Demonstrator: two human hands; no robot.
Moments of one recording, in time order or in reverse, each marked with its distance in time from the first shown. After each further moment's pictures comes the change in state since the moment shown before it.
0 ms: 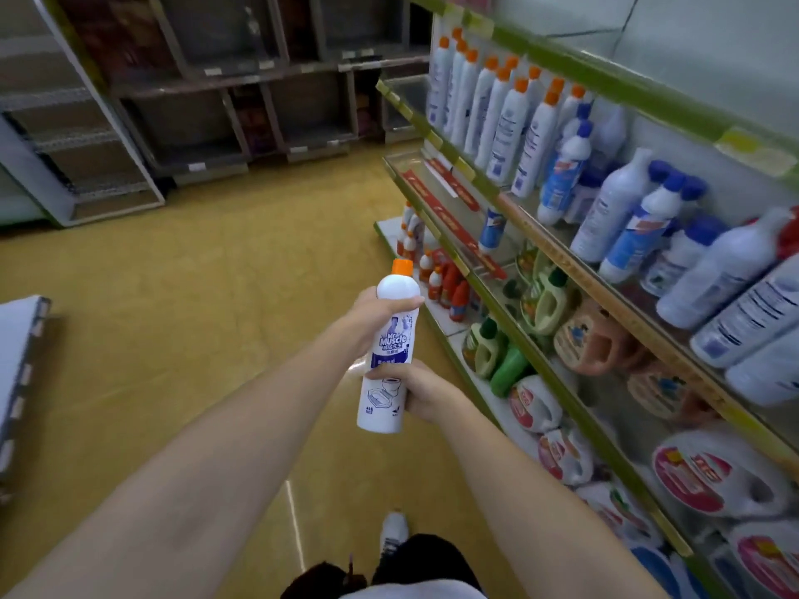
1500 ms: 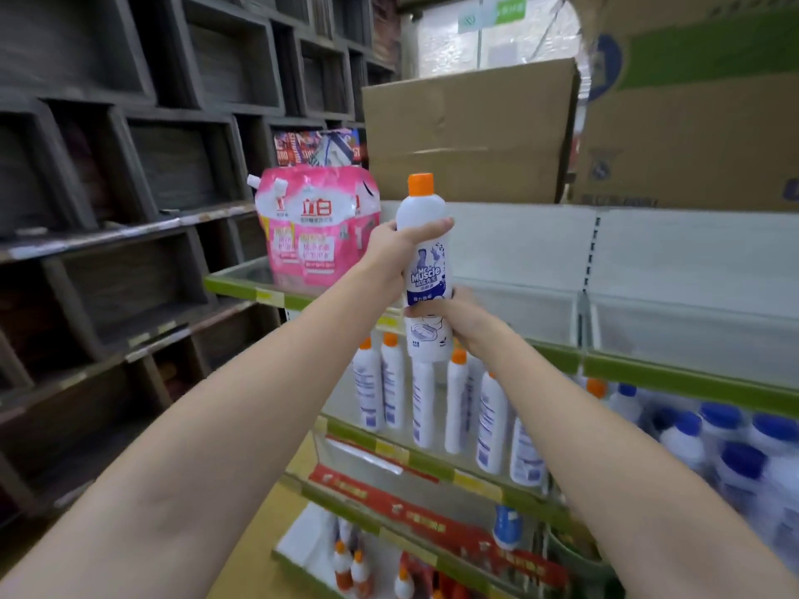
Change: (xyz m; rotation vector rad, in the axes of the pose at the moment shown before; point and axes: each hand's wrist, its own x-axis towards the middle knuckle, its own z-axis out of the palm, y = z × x) left_hand 0.501 0.642 0.025 -0.090 -0.751 0.568; right_hand 0.357 -0.696 -0.149 -0.152 0.896 -0.769
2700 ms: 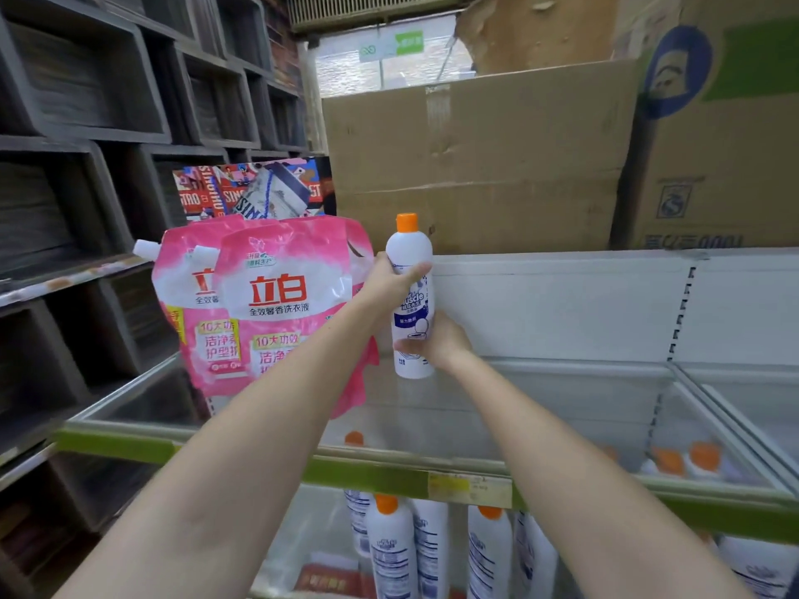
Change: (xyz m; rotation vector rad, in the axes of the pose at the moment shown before) left_hand 0.333 -0.041 -0.090 0.459 -0.221 0.083; right_hand 0.311 0.033 0.016 -0.624 0.412 0.061
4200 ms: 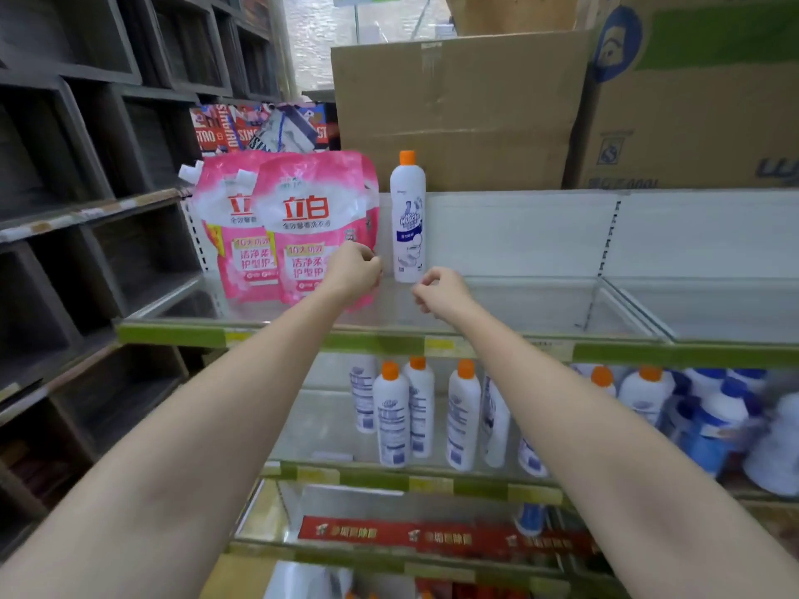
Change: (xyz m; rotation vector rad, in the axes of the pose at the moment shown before) left_hand -0.160 -0.024 -0.062 0.403 0.047 0.055; right_hand -0.148 -0.027 0.011 0.087 0.152 0.119
